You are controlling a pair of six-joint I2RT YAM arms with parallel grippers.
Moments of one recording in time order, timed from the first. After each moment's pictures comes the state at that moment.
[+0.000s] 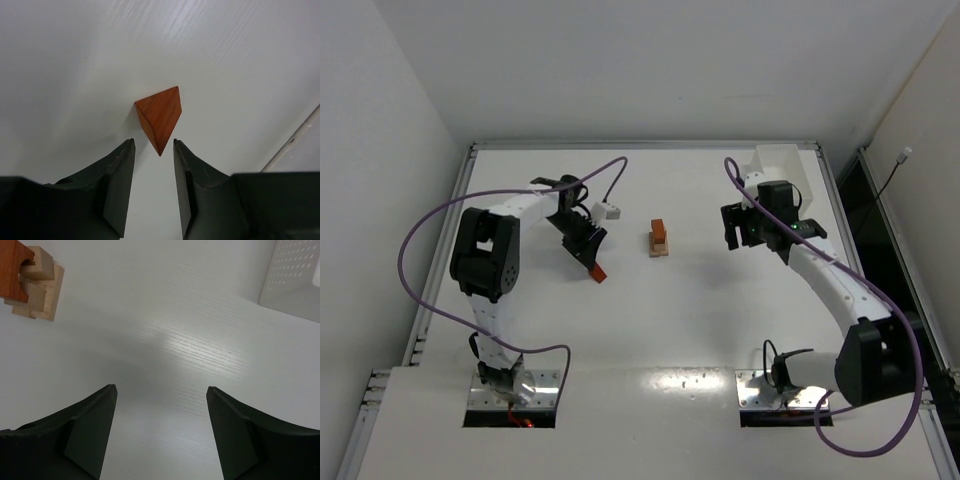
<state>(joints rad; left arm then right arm) -0.25 1.96 1.40 -0.94 0.51 0.57 0.19 1.29 0.91 -0.39 -0.03 -0.10</state>
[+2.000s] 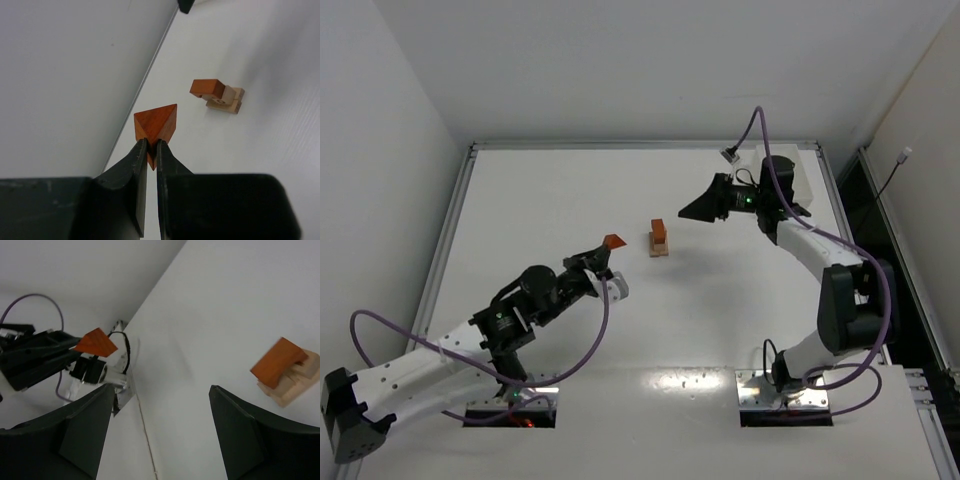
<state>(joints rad) -0.93 0.70 0.53 0.08 -0.18 0.79 0.11 1.55 0.96 0.25 -1.12 0.51</state>
